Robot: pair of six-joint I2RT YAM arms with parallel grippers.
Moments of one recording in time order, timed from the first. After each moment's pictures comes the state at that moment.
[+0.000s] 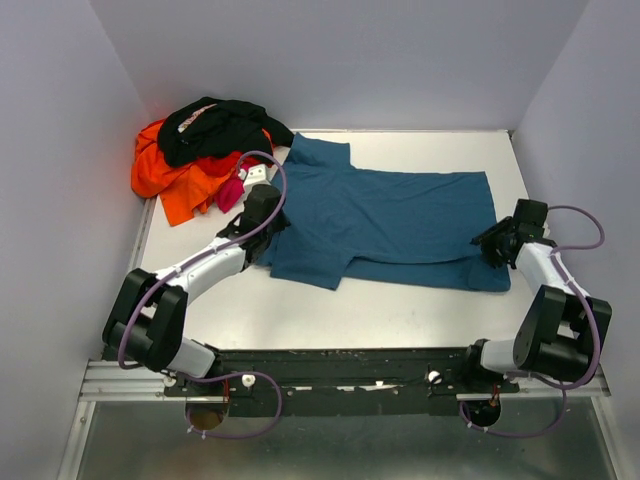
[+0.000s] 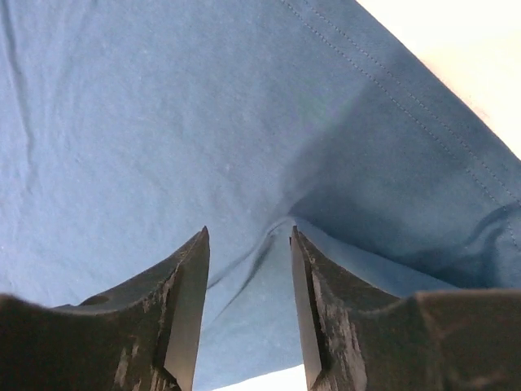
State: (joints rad) left arm -0.47 1.44 0.82 0.08 -0.31 -0.57; right arm -0.31 1.34 0.75 -0.34 -0.07 0.71
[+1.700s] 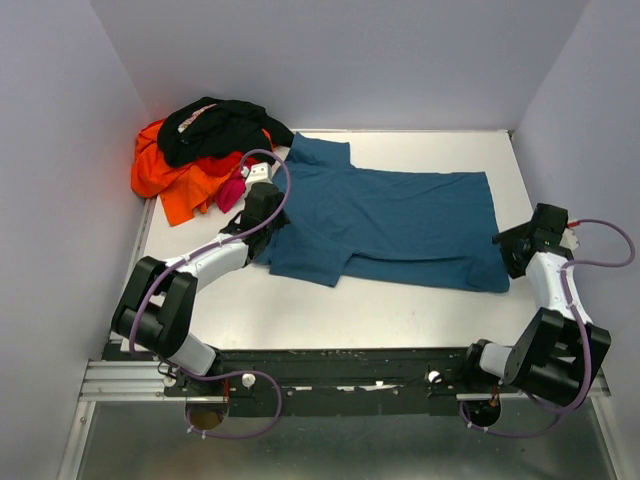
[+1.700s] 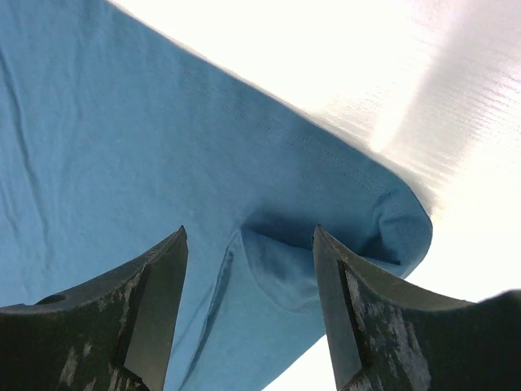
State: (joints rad) left arm -0.43 1.52 0.84 0.18 -0.28 -0.50; right arm -0.41 1.22 0.75 -0.45 0.08 0.80
